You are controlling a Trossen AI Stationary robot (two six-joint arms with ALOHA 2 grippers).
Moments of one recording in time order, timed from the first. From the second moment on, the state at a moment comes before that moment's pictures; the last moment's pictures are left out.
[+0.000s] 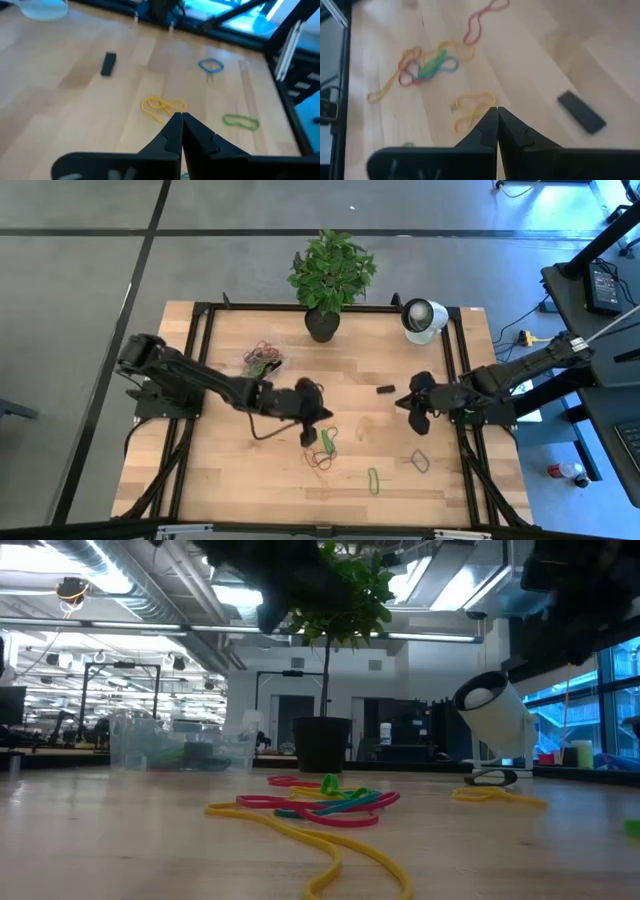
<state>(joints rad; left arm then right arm) -0.23 1.60 1.00 0.10 -0.26 -0.40 0.38 0.79 0.55 -0.54 0.33 0.75</state>
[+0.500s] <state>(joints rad) -0.27 1.86 1.29 -0.01 -0.22 -0.30 0.52 0.79 0.55 -0.63 0.34 0.86</state>
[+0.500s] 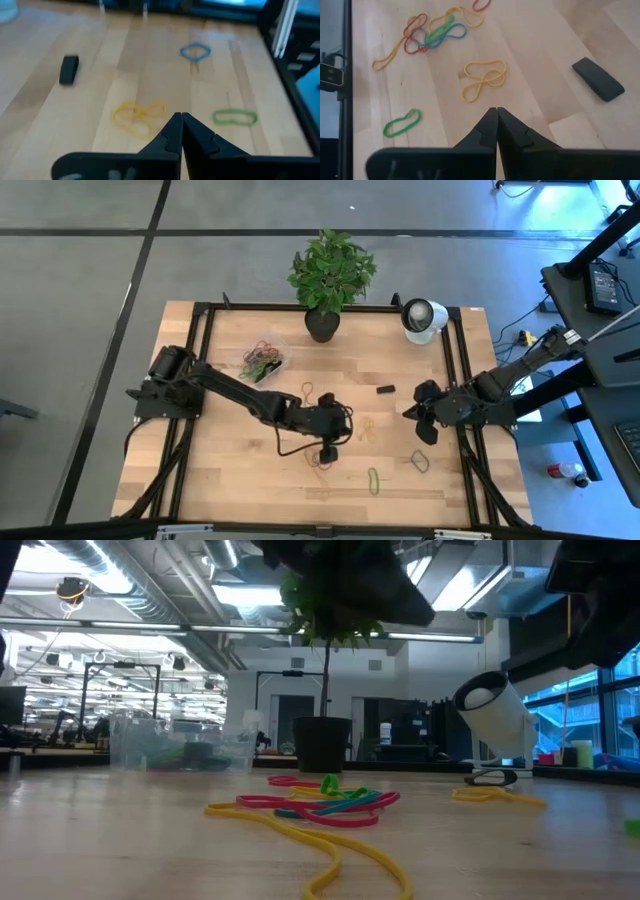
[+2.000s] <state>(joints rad) -0.25 2.02 1.35 -0.41 -0.14 -0.10 0.56 0.79 0.55 -0.66 0.36 0.89</state>
